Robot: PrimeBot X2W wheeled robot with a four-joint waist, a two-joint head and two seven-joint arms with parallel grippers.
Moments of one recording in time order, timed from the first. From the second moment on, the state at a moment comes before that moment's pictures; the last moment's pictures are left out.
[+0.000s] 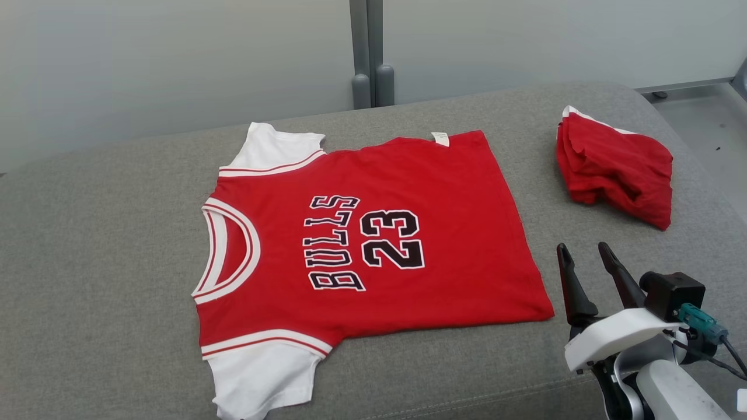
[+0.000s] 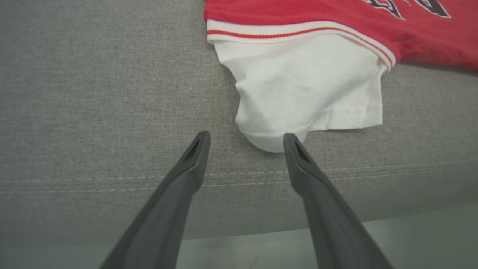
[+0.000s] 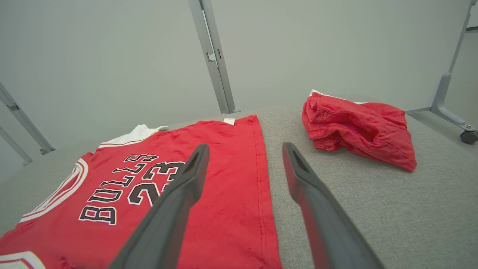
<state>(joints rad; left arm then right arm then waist) 0.19 0.10 -0.29 0.41 -0.45 0.07 -0.17 -0.03 -0.24 0.35 0.19 0.48 -0.12 -0.25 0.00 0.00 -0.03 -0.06</state>
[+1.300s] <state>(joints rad) 0.02 0.06 -0.25 0.36 -0.54 -0.05 -0.24 0.09 -0.15 0.26 0.34 0.71 -0.09 -0.18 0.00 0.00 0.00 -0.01</state>
